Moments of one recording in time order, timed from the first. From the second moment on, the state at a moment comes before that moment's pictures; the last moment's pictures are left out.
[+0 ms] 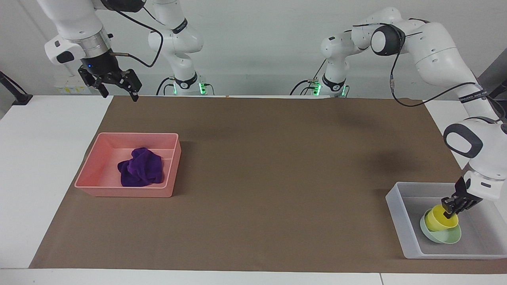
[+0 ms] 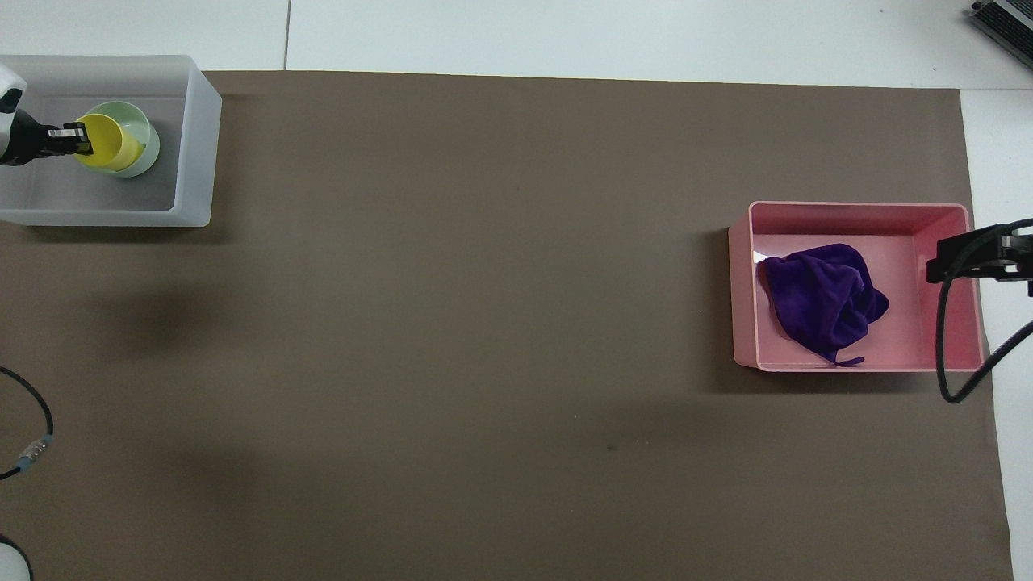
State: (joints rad) left arm 0.27 0.68 -0.05 -1.32 -0.06 2.30 0.15; right arm 0.01 -0.03 -0.06 -1.54 -0.02 1.49 0.11
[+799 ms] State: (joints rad) left arm 0.13 0.29 -0.07 -1.55 -0.06 2.11 0.18; right arm 0.02 -0.05 -0.06 -1.58 -0.02 1.49 0.11
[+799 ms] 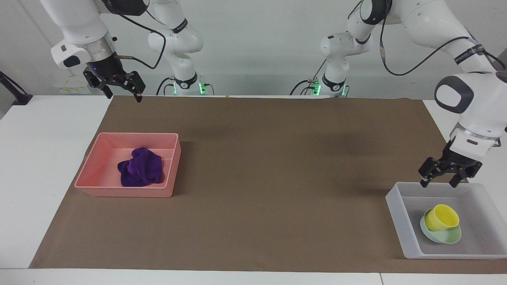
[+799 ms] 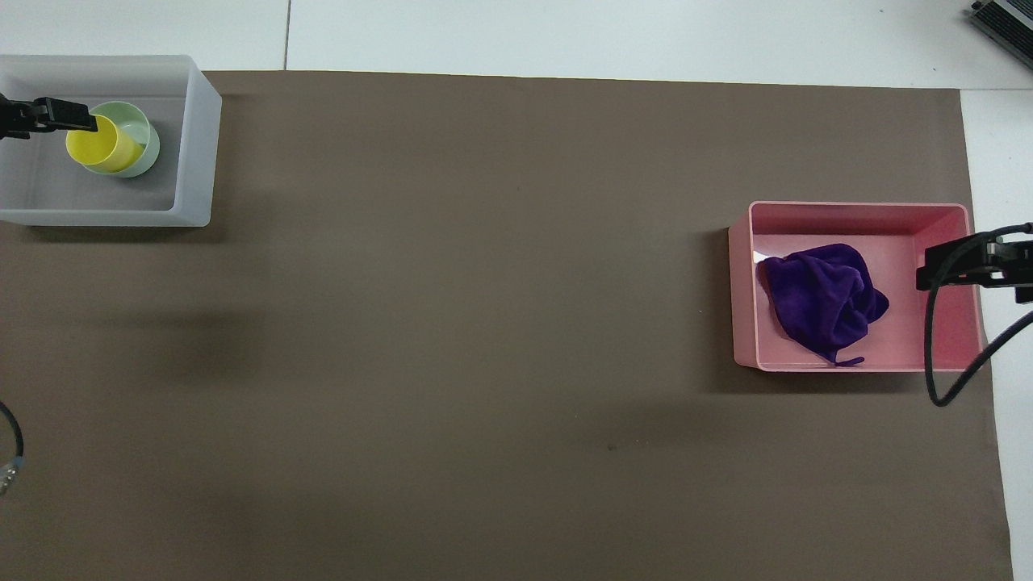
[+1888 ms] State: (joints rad) left arm 0.09 0.00 -0.06 -1.62 -0.06 1.72 0.18; right arm 0.01 -0.06 -0.06 -1.60 -0.02 1.51 0.11
